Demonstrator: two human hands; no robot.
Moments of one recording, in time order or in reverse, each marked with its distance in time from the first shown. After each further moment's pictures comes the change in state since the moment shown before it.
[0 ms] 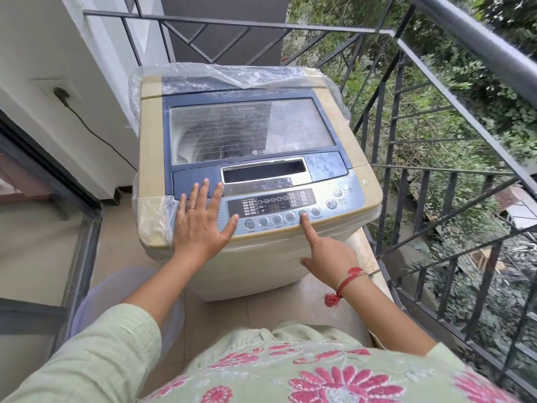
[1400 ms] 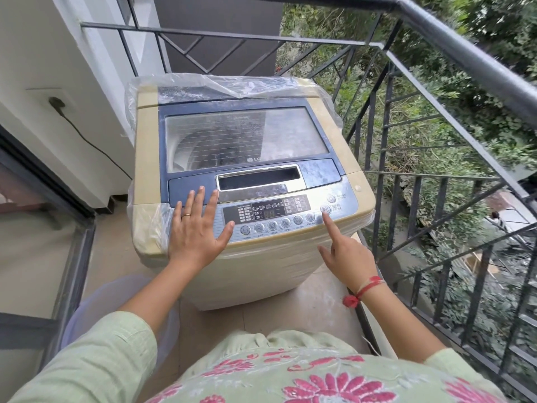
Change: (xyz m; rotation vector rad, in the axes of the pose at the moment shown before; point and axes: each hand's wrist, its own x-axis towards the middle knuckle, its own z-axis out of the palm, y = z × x) left_hand 0.001 0.000 0.000 0.010 0.004 -0.002; right_hand 0.010 0.051 0.022 0.223 0.334 -0.003
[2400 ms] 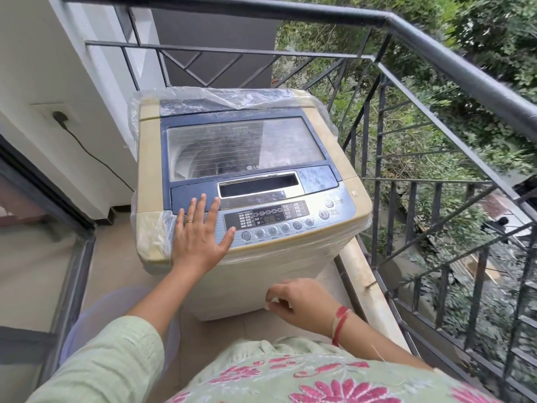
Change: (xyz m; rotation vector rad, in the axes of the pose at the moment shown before) left_hand 0.000 0.000 0.000 -0.001 -0.021 -0.010; right_hand -0.049 -0.073 0.011 0.117 -0.237 -0.532
